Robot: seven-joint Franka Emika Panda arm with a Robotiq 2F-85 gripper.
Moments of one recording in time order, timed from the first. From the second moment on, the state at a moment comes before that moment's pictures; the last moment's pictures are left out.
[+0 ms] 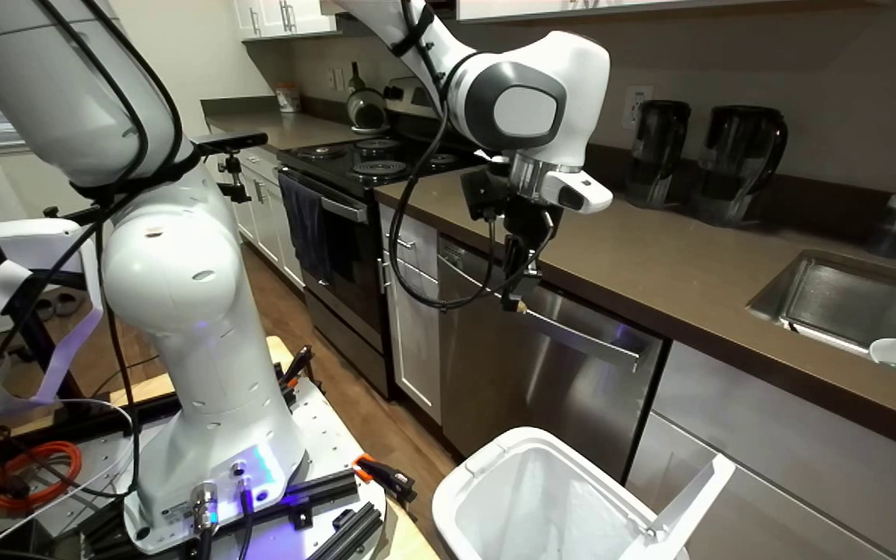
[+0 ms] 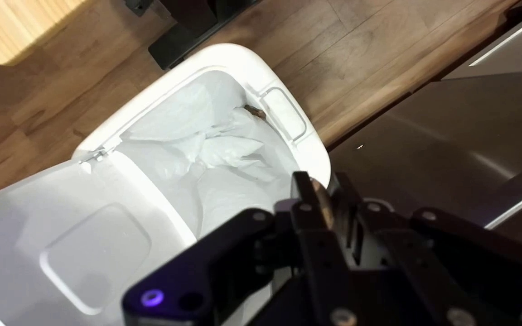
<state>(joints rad) -0.21 -0.22 -0.16 -2.52 0.00 2.15 0.27</state>
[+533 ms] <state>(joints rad) -0.21 -0.22 -0.15 -2.52 -0.07 2.12 0.38</state>
